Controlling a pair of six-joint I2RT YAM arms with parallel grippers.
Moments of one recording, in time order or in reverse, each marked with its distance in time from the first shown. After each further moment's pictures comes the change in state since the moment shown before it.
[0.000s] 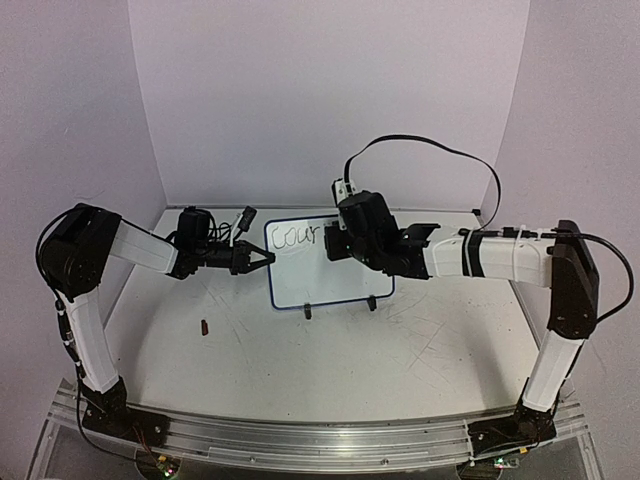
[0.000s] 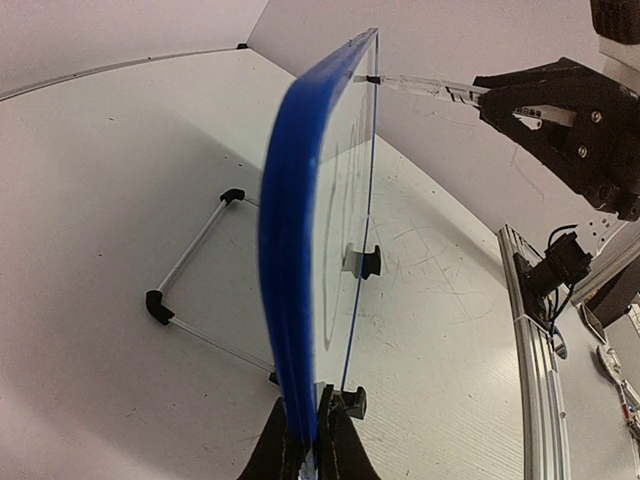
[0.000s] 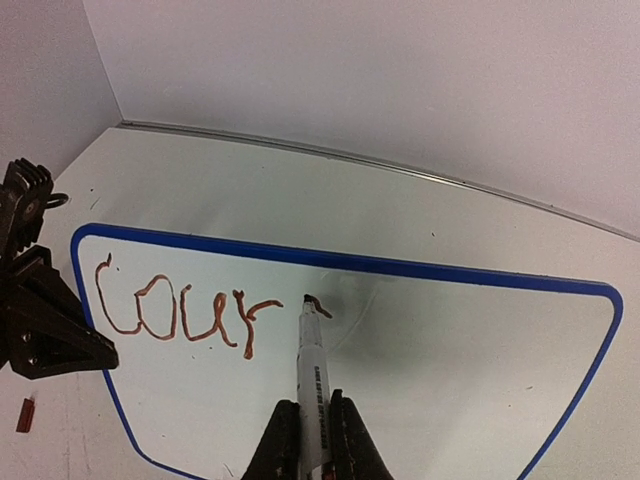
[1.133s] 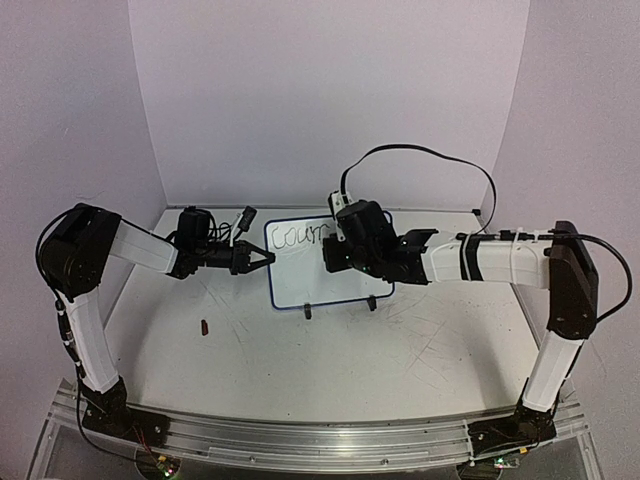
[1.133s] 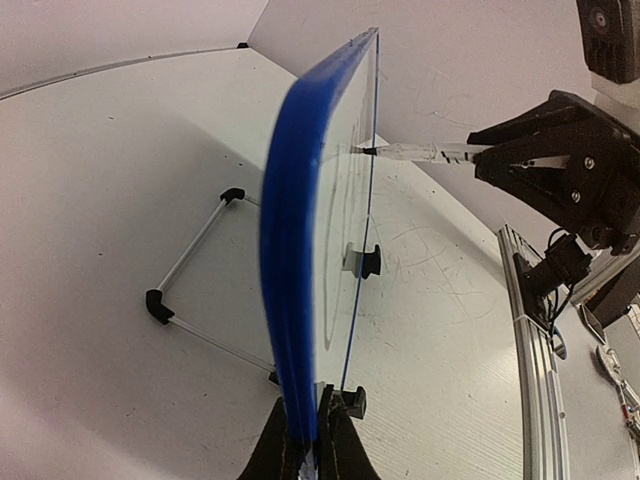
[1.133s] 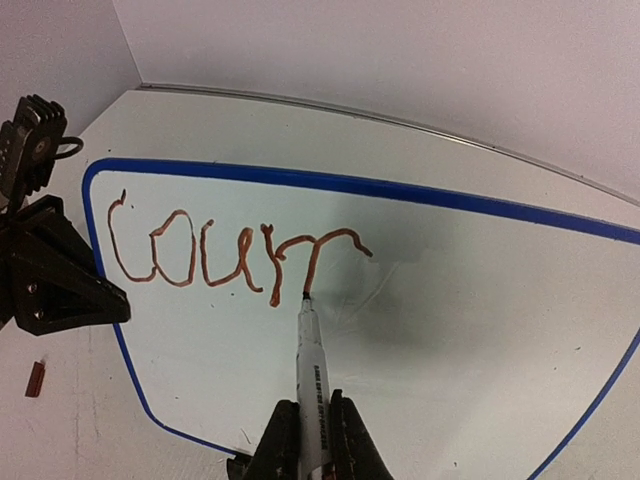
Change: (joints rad) left arm 0.000 0.000 0.002 -0.006 -0.001 0.000; right arm 0.009 0.004 -0.027 -0.033 -0.071 0.042
